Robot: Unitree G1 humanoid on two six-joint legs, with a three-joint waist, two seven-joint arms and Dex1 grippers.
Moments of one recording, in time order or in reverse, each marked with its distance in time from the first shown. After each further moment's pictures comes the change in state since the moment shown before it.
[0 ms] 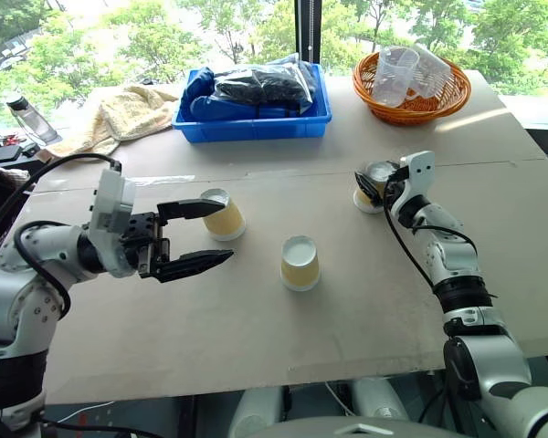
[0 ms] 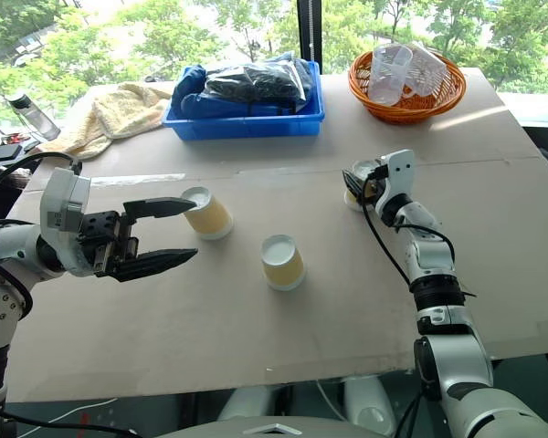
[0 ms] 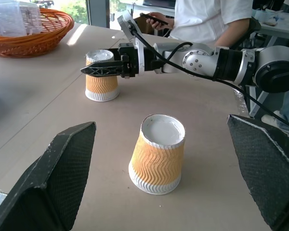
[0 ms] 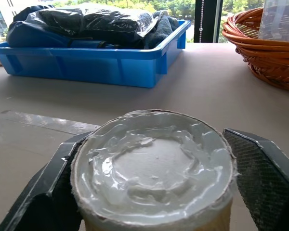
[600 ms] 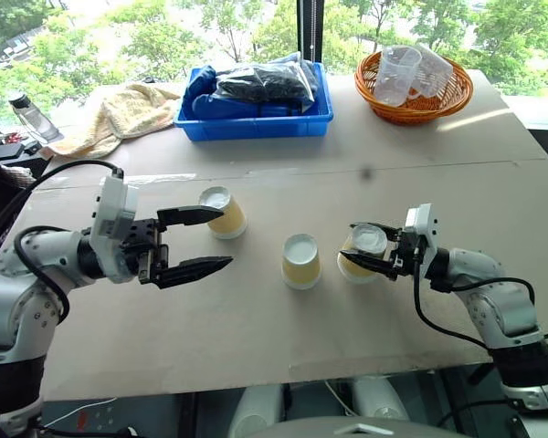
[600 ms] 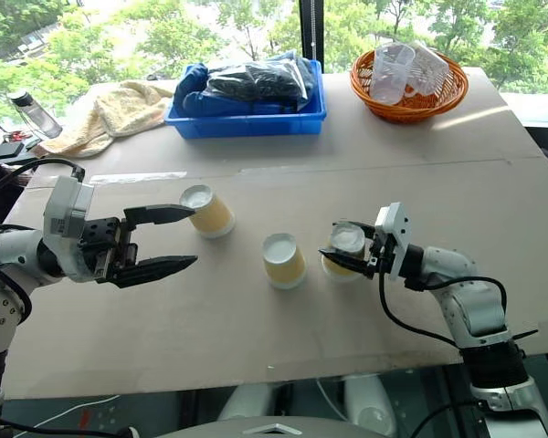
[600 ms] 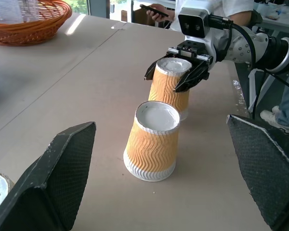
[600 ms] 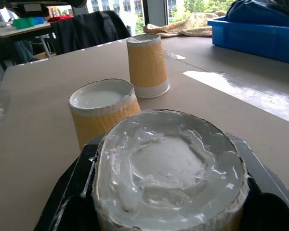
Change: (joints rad) left arm 0.032 0.005 0.003 -0.005 0.011 -0.001 -0.020; right arm 0.413 -0.270 0.183 -0.675 0.260 0.244 0.524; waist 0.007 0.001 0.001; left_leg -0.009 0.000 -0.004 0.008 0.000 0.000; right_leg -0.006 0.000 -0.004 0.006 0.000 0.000
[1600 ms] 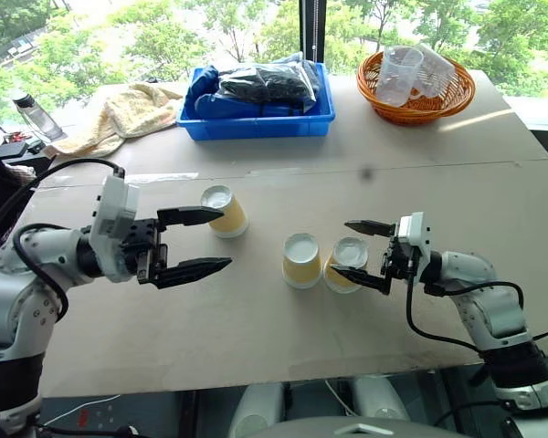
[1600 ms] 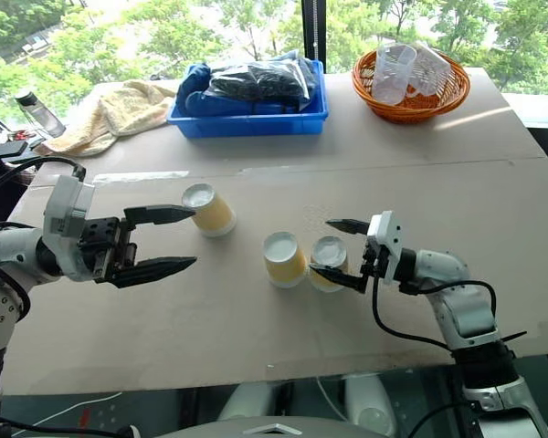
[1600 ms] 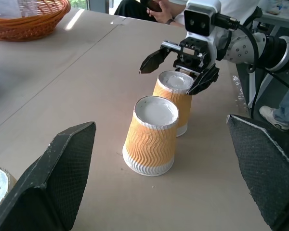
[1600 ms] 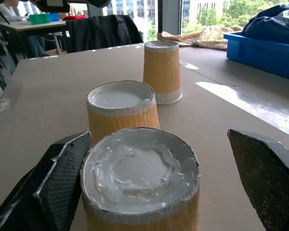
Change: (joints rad) left arm 0.007 0.009 0.001 0.022 0.019 0.002 -0.010; right arm 0.026 -0.010 -0.035 -0.004 -0.005 -0.123 0.054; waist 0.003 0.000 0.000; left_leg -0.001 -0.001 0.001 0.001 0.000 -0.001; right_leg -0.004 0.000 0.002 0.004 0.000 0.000
